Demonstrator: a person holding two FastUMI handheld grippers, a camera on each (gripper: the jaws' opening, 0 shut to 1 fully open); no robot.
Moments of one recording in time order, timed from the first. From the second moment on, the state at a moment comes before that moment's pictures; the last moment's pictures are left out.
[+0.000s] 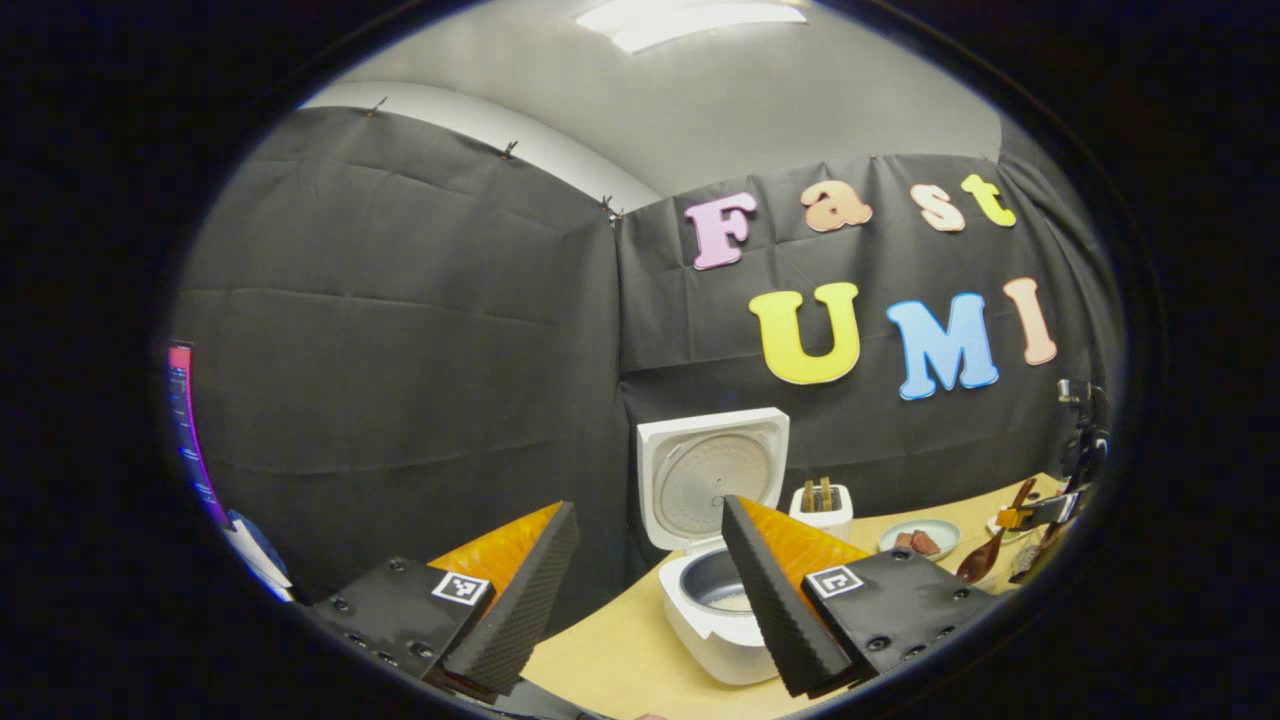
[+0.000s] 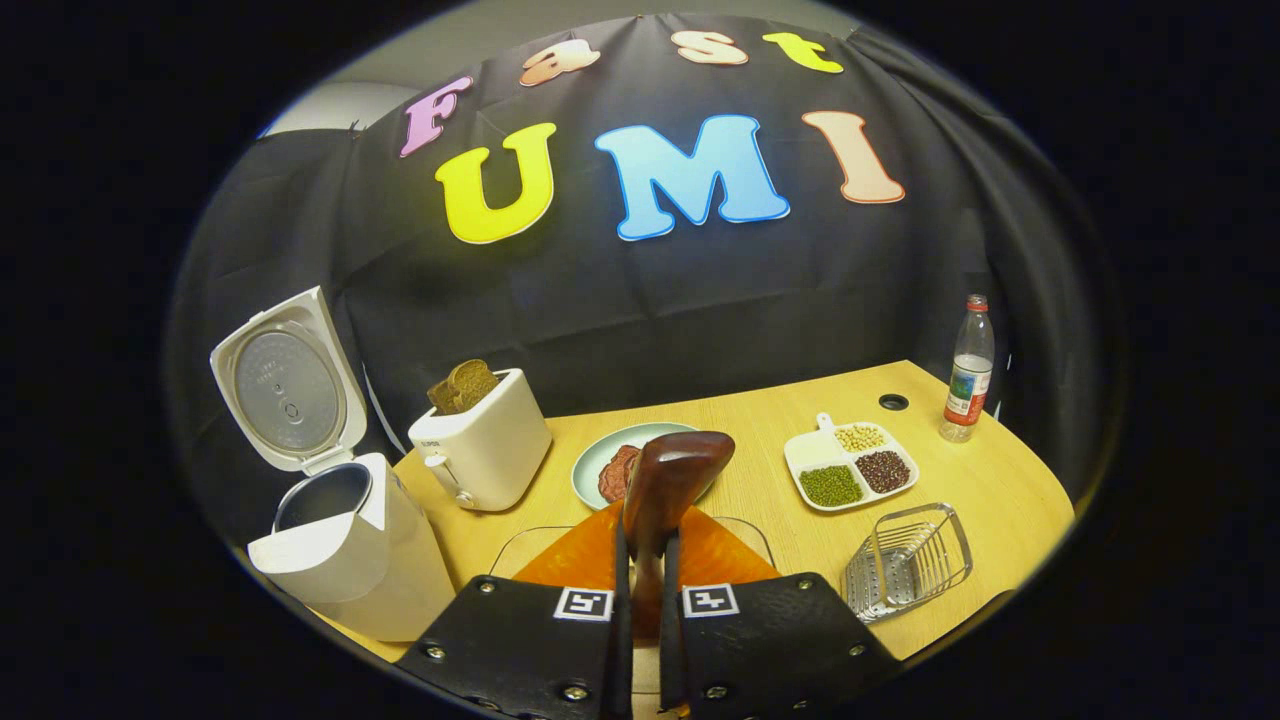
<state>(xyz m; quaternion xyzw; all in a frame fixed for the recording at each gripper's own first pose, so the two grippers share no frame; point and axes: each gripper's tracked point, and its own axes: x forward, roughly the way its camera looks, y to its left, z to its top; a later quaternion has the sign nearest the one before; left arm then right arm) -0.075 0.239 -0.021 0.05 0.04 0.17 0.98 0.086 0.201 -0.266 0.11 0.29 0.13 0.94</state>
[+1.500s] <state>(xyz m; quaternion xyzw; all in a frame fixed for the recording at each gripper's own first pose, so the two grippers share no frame) -0.080 0.271 -0.025 0.05 0.04 0.18 0.98 0.071 0.237 -0.295 0.36 0.36 0.12 0.85</state>
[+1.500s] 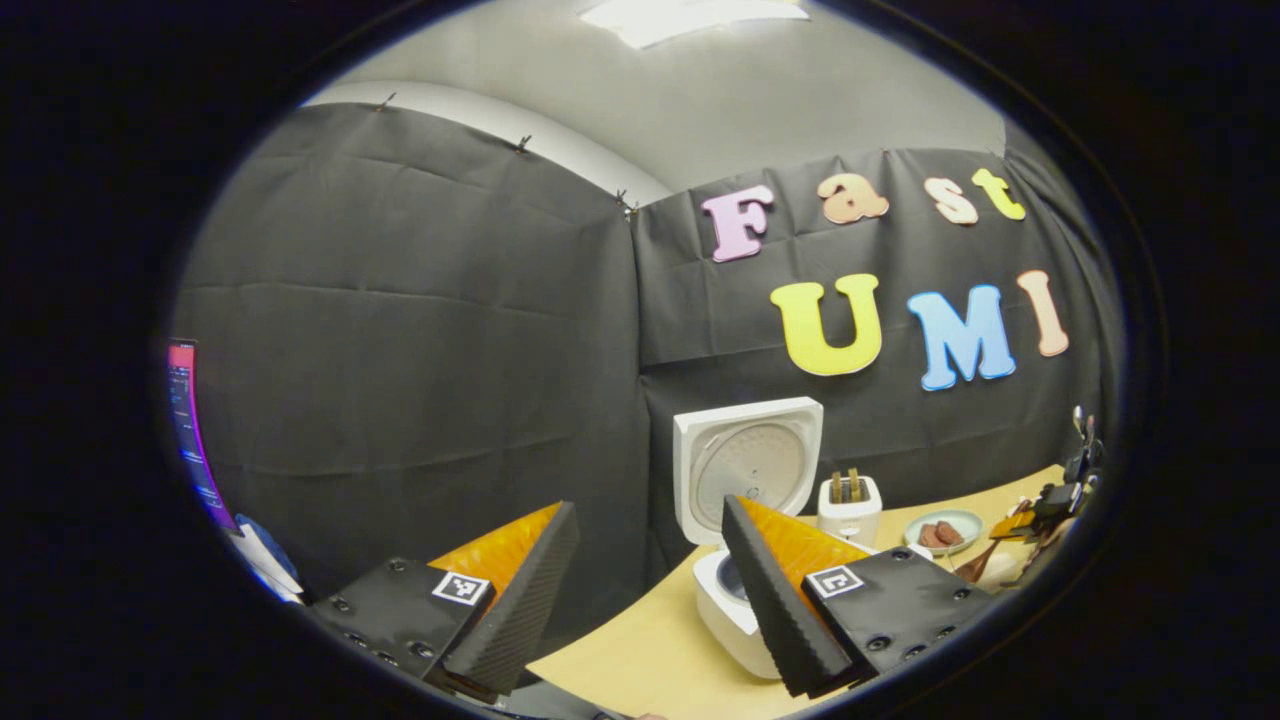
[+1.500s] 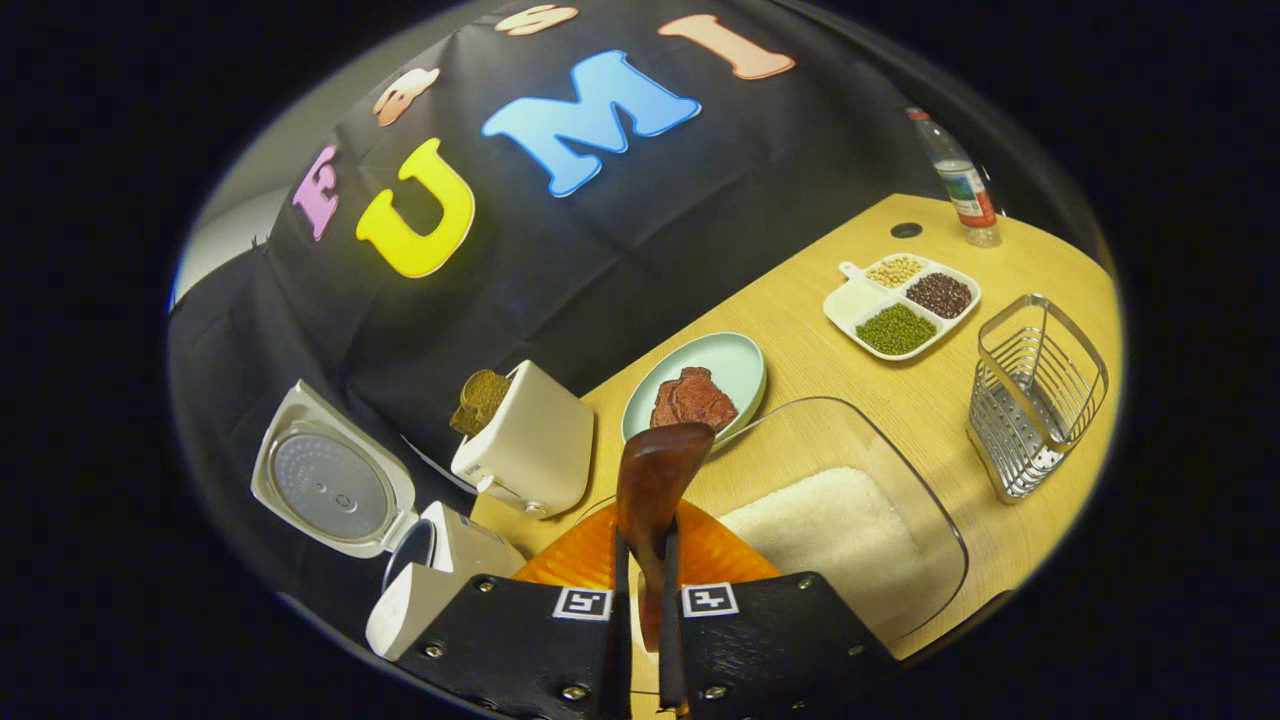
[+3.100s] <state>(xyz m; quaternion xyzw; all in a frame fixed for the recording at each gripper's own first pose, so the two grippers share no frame) -0.108 0.301 -0.020 0.04 0.03 0.19 0.98 0.070 0.371 -0.108 0.54 0.30 0.27 0.74</state>
